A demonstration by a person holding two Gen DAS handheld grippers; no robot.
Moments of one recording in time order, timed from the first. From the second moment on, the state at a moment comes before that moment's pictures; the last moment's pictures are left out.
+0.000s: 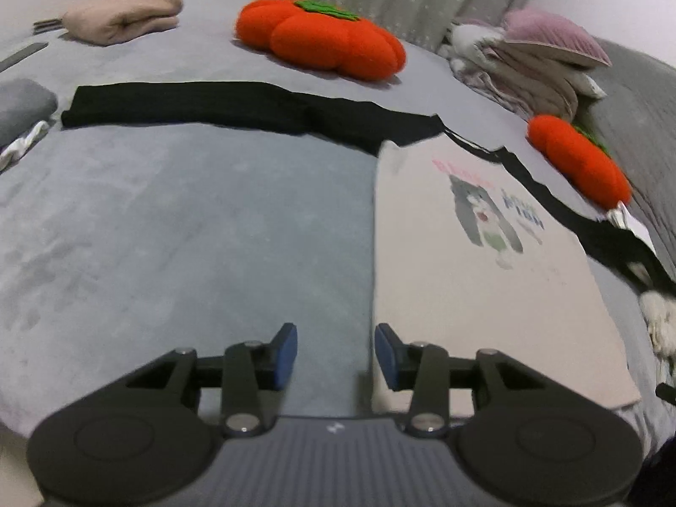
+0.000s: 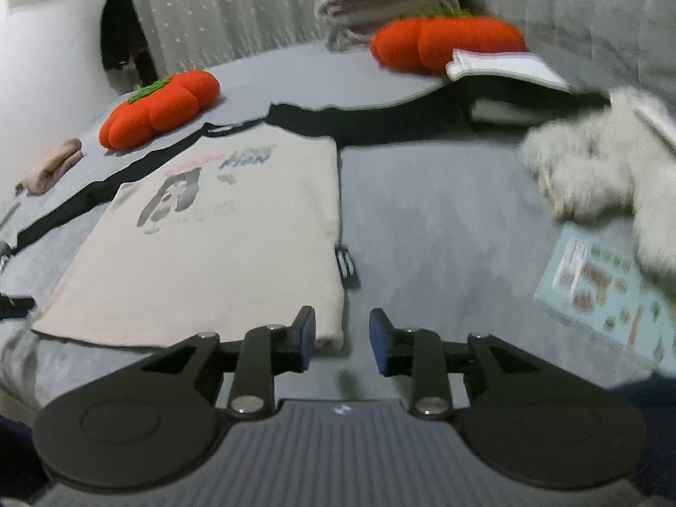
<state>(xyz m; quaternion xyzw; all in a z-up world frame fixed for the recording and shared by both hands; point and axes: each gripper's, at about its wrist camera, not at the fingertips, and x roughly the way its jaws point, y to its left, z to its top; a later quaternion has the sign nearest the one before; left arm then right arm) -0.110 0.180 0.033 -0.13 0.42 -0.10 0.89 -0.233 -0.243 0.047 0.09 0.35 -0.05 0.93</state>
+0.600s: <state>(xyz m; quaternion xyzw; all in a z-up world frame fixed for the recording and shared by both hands) -0.047 0.073 0.045 0.01 0.37 -0.15 0.91 -0.102 -0.230 0.018 0.00 0.46 0.05 0.88</state>
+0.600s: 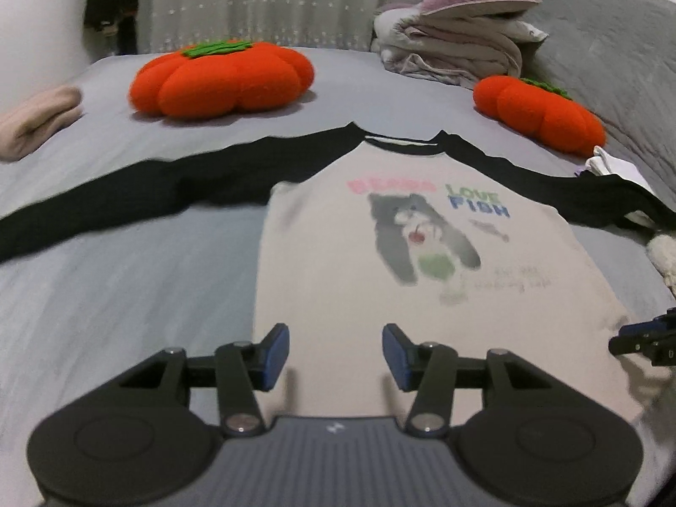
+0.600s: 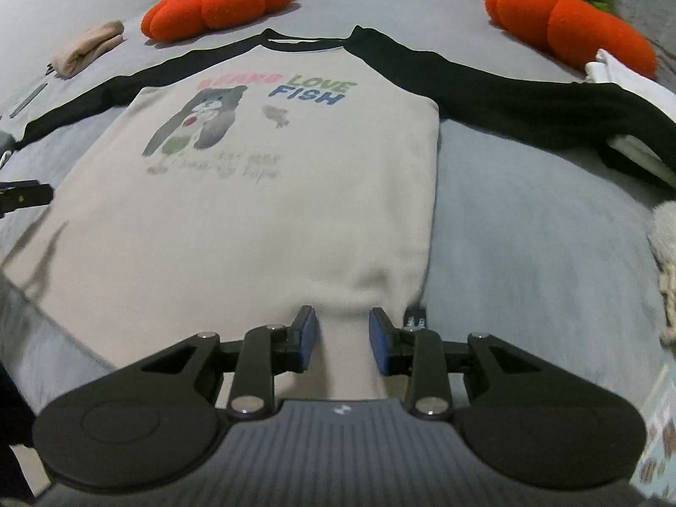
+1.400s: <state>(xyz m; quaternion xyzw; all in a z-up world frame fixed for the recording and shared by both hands) 0.073 0.016 0.019 0.03 0.40 -0.12 0.91 0.034 -0.283 0.021 0.03 0.45 0.07 0.89</state>
